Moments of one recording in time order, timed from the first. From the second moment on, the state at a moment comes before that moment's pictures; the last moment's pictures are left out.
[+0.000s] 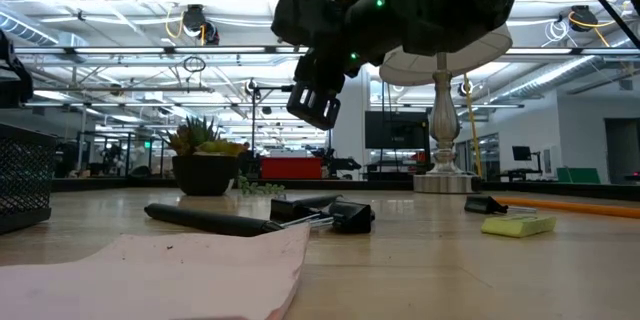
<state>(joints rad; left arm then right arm) -1.02 0.20 0.30 0.02 -0.02 -0.19 0.20 2.07 1.12 0.90 1.20 -1.10</state>
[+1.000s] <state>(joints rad) -1.02 0.46 0.30 0.20 -0.13 -0.29 0.20 2.07 1.12 0.90 1.20 -1.10</state>
